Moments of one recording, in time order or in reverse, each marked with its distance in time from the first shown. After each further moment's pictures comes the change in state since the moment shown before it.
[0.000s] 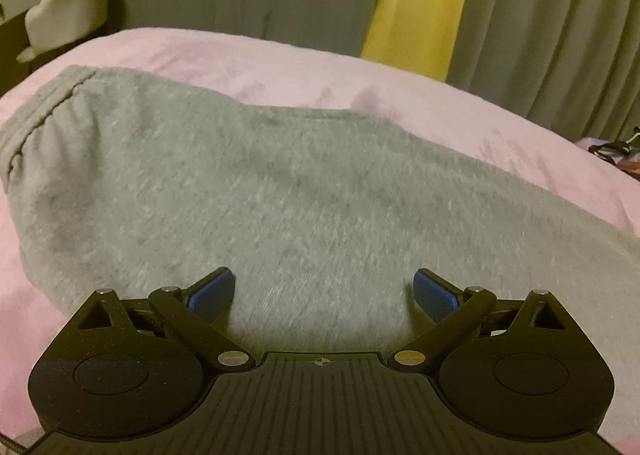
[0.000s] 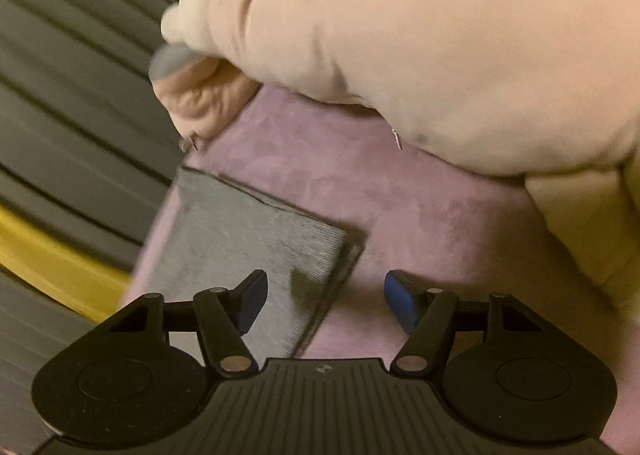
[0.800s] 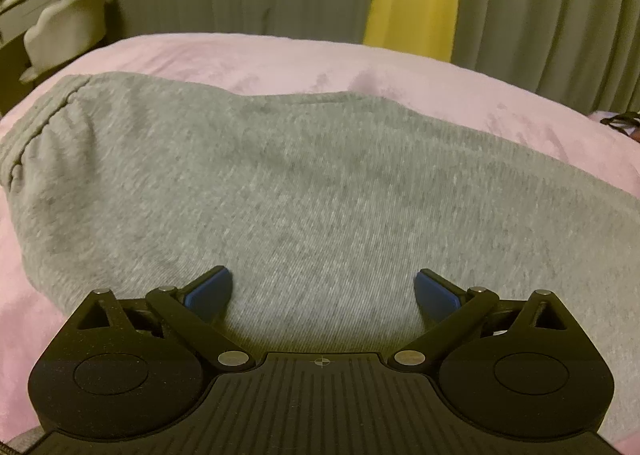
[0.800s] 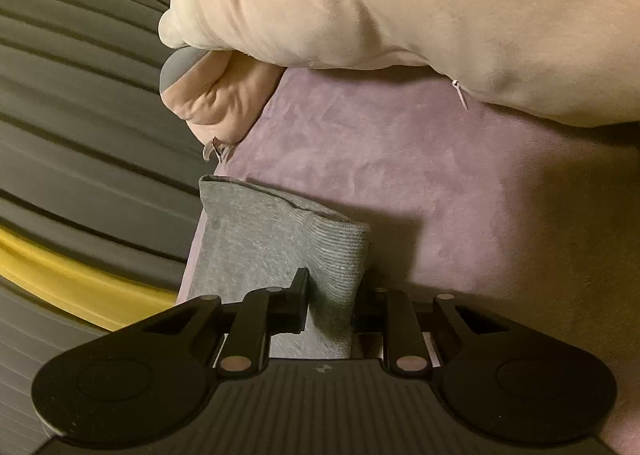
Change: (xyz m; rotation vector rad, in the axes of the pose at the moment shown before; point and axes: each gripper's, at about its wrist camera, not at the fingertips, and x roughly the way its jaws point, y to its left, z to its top) left arm 0.011 -0.012 -0.010 0.066 0.018 0.059; right arm 0.046 0.008 0.002 0.095 0.028 0.113
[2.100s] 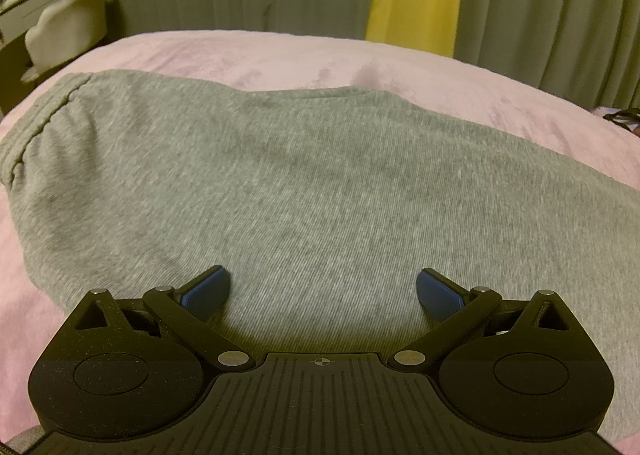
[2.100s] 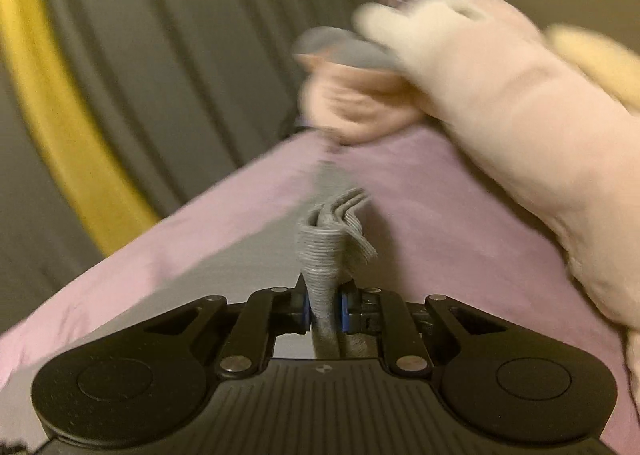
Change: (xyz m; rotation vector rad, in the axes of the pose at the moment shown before) left arm 0.004 0.001 0.000 0.005 0.008 0.006; right arm -0.036 0.160 -0.071 -0.756 -0.057 -0.064
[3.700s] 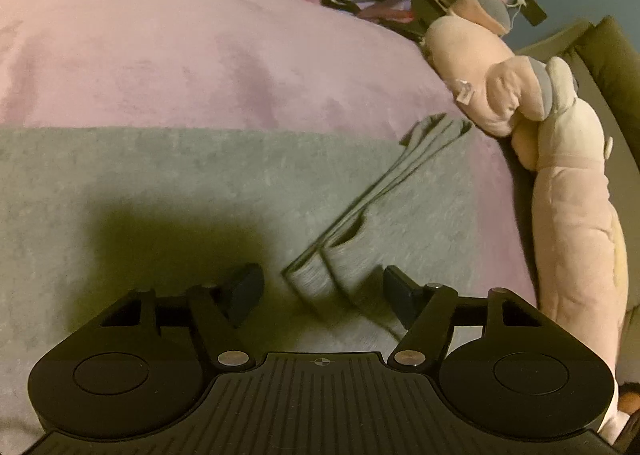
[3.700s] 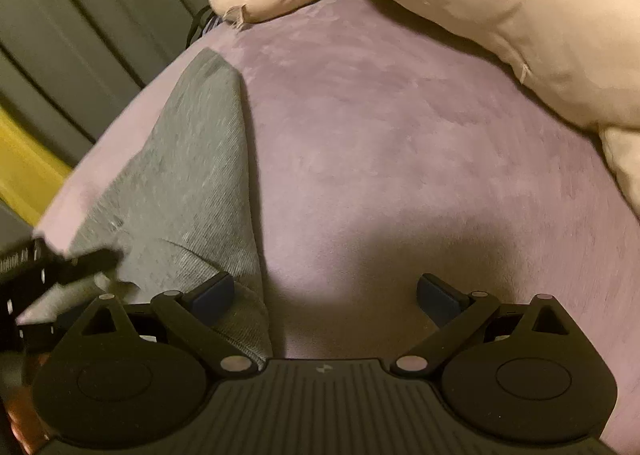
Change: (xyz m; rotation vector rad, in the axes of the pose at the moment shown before) left arm 0.027 -0.313 0.025 0.220 0.351 -0.760; right arm 0.022 -0.012 -0.063 0.299 0.312 -0.314
